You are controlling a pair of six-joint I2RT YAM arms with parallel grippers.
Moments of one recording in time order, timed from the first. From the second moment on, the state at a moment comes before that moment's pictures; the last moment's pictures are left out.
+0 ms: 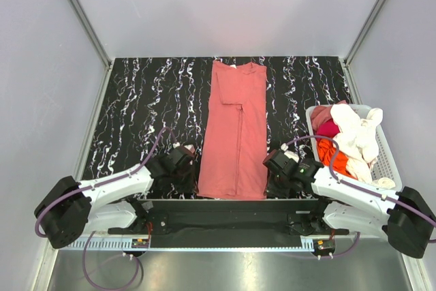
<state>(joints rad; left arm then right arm) -0.82 1.13 0.46 -0.43 0.13 -0.86 0.89 1.02 0.54 -0.72 0.06 1.20</state>
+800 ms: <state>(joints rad) -0.67 1.27 0.71 -0.47 0.13 -0.80 0.77 1.29 0.80 -0.75 0.14 0.93</state>
